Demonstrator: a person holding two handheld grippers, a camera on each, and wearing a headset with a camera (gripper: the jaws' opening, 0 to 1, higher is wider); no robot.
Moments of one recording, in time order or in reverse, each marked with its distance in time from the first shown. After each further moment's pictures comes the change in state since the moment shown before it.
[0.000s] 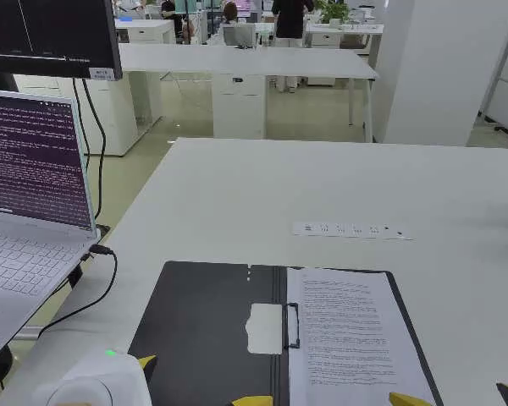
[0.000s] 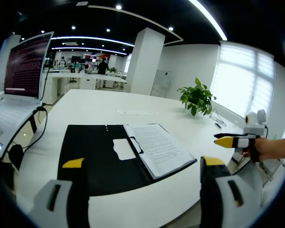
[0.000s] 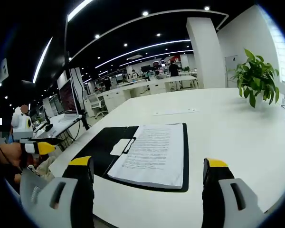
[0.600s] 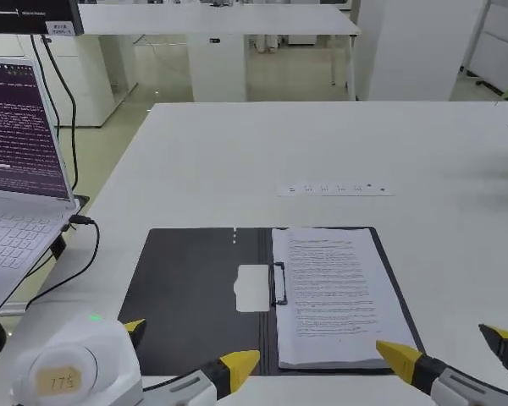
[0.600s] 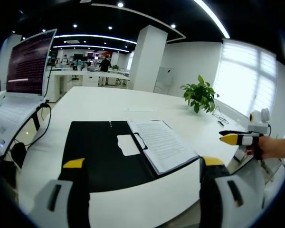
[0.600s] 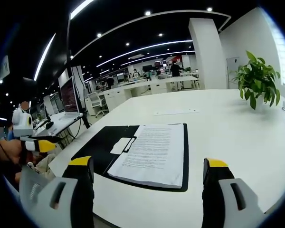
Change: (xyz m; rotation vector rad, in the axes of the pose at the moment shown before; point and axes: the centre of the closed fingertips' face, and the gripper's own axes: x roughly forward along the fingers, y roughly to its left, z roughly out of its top) left arm 0.000 0.001 0.000 0.009 0.009 0.004; right arm 0.000 0.001 0.000 0.000 0.002 0.004
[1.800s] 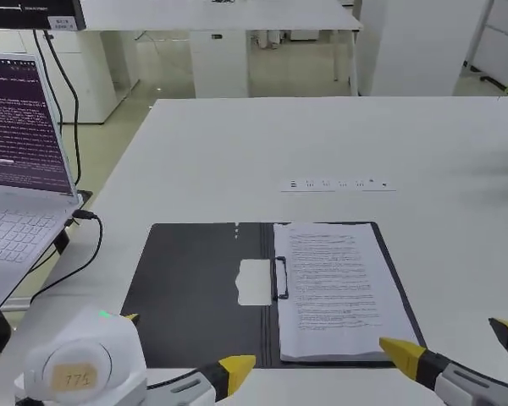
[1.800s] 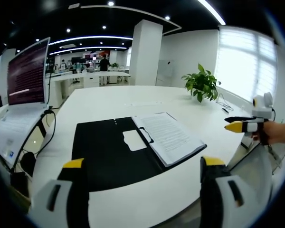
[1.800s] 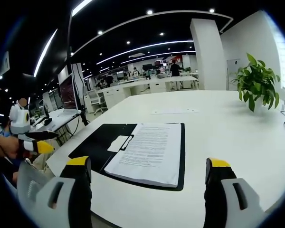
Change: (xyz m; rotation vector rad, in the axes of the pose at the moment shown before) left arm -0.005 0.004 -0.007 0.109 0.054 0.049; right arm -0.003 -0.006 -0.002 -0.024 0.011 -0.014
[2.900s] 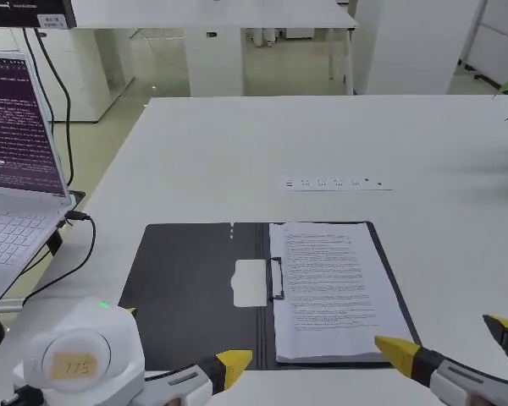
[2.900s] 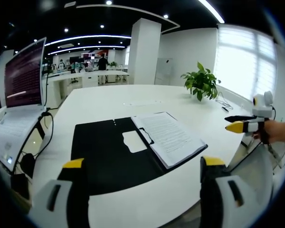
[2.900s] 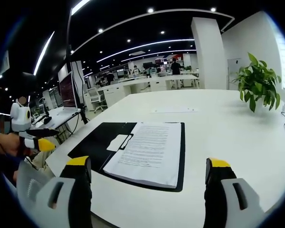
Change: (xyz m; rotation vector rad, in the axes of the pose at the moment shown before) left arm 0.010 0.003 0.004 0.009 0.014 -0.010; right arm 0.005 -0.002 0.001 -0.010 0.020 0.002
